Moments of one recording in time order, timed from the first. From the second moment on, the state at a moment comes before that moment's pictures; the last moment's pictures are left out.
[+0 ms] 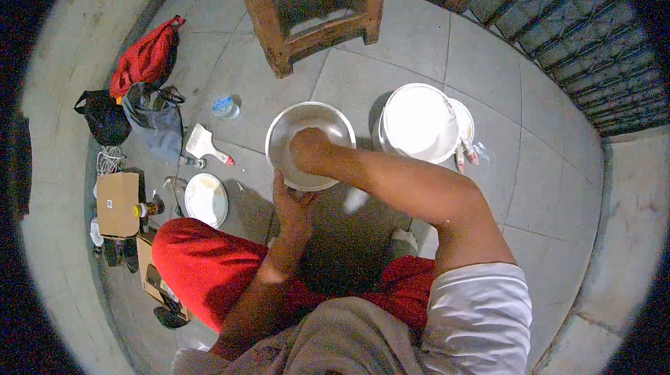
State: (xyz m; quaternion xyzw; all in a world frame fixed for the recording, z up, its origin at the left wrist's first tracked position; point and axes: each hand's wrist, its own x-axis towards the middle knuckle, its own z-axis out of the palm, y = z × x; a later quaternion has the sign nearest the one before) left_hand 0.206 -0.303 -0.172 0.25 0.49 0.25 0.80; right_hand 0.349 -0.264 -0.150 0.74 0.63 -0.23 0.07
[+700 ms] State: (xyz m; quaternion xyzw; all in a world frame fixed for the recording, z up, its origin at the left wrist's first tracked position) left_hand 0.209 -0.304 -0.164 0.26 0.51 0.25 0.78; right_hand 0.365 -0.252 -0.170 0.76 0.64 -0.09 -0.04
